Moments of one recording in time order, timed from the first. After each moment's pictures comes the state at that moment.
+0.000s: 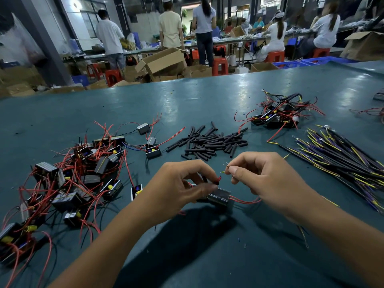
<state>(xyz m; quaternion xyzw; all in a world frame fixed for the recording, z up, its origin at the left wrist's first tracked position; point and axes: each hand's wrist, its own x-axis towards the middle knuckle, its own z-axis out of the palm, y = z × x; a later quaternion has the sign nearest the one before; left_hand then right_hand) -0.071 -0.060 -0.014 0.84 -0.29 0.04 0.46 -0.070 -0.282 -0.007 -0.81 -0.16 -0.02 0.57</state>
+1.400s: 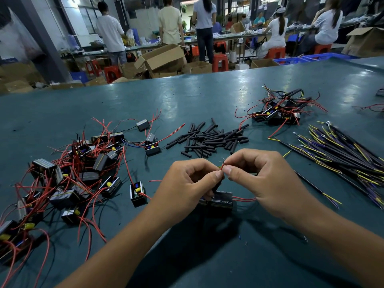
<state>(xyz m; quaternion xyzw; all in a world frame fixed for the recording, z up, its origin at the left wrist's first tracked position) -0.077 -0.085 -0.022 0.79 -0.19 0.02 0.59 -0.072 -0.276 -0.014 -0.78 -0.22 -0.07 0.59</state>
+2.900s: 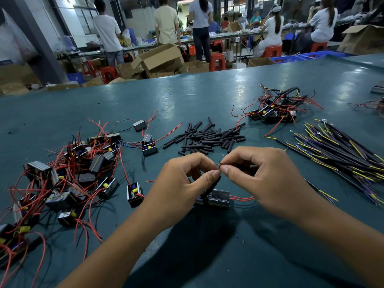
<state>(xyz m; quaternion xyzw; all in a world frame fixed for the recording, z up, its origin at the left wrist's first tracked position) -0.079 -0.080 -0.015 0.83 -0.23 0.07 0.50 -0.074 -0.282 -0.009 -0.83 -0.27 -0.16 0.46</state>
